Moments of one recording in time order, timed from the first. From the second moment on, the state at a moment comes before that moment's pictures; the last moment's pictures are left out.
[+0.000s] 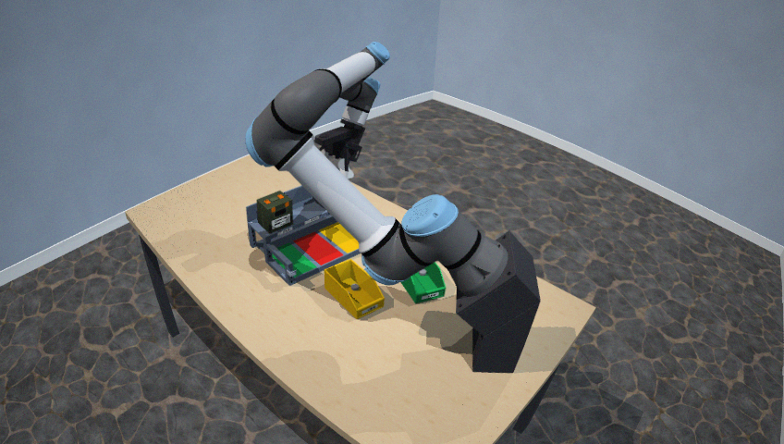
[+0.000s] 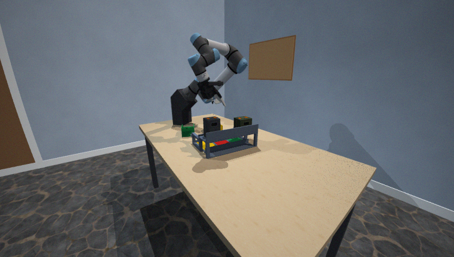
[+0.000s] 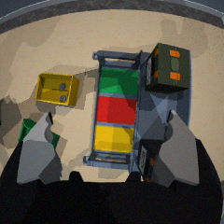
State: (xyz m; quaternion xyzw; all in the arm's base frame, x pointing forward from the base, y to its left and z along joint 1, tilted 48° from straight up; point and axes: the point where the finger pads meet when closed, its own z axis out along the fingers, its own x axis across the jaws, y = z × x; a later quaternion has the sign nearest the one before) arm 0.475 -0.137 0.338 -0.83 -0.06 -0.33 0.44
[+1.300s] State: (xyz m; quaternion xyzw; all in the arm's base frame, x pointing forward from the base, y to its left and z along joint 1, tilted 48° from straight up) arm 0.473 -0.131 0.338 -0.83 -0.07 -0.34 0.44
